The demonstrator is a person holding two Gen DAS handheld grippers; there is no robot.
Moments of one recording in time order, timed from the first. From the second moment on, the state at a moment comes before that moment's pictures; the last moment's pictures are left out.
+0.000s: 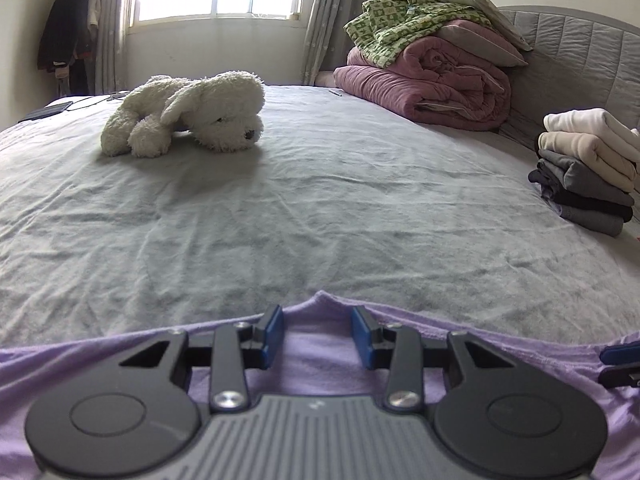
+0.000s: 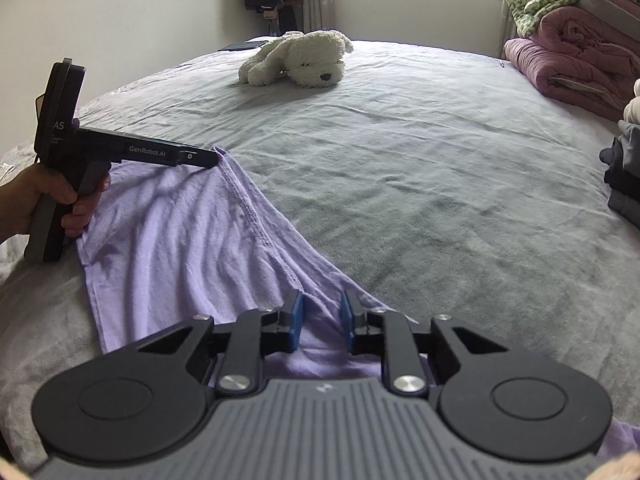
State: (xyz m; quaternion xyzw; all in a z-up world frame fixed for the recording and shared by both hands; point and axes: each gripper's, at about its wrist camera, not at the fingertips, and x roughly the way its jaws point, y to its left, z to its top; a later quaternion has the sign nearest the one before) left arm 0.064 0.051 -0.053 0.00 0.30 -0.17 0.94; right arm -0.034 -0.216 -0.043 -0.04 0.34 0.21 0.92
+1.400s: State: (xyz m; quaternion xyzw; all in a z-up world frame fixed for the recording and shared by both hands) left arm 0.038 0.019 -0.031 -0.04 0.28 -0.14 0.95; right arm -0.070 -0.251 -0.022 0.01 0.31 0.09 0.95
